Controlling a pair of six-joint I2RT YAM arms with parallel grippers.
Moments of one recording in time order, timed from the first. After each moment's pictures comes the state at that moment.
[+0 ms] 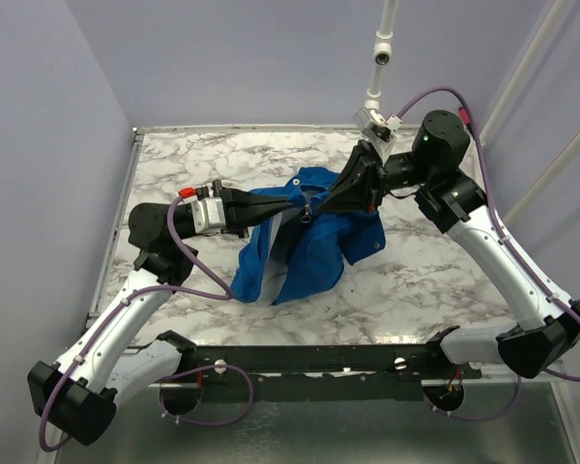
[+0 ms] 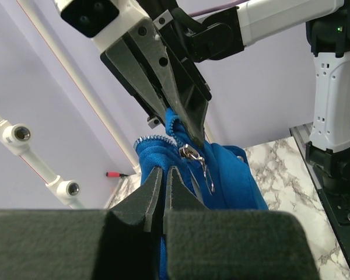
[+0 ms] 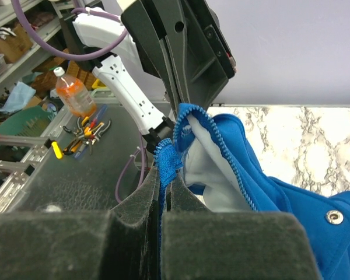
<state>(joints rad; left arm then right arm) -0.48 0.94 0.89 0.68 0.97 -0.06 0.53 1.31 1.45 -0.05 -1.27 0.22</state>
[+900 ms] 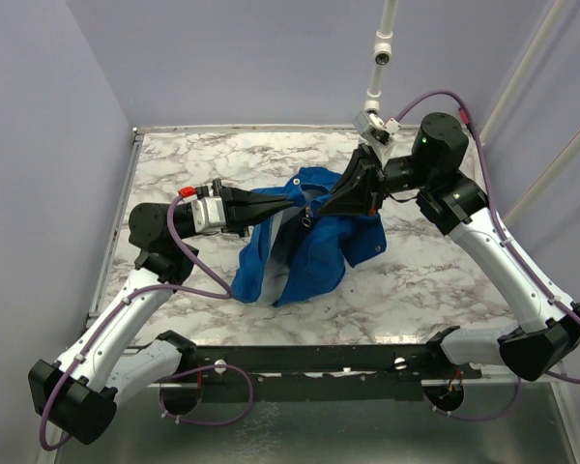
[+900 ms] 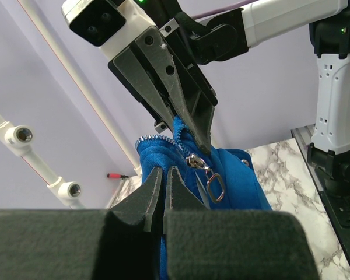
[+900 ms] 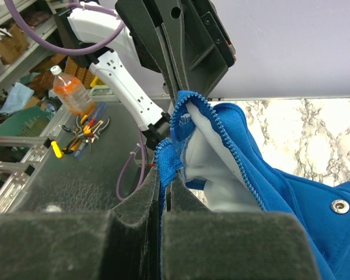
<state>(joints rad) -0.48 0.95 0.89 0.70 0.96 -0.07 0.53 1.30 1.43 -0.13 -1.26 0.19</state>
